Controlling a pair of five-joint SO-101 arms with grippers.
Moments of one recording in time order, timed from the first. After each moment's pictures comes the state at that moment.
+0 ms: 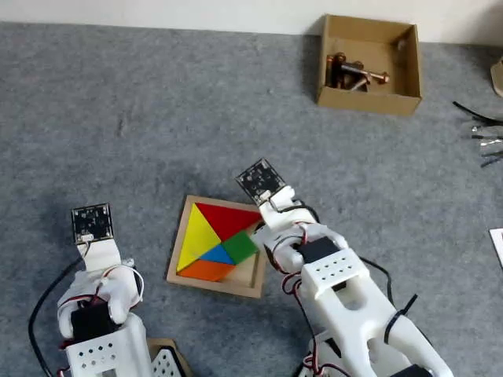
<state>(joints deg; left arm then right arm) -23.6 -103.6 96.0 75.8 1.4 -30.1 -33.9 66.9 27.4 18.2</state>
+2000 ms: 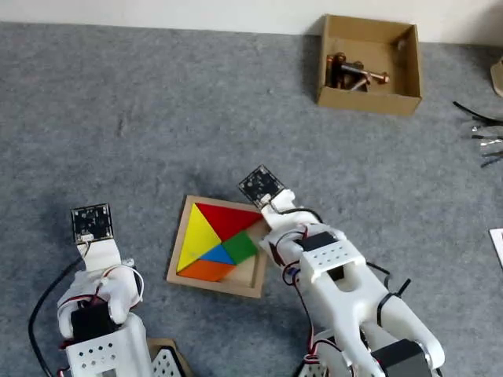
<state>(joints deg) -23.6 -103.6 96.0 75.8 1.4 -26.8 -25.1 66.8 26.0 25.0</state>
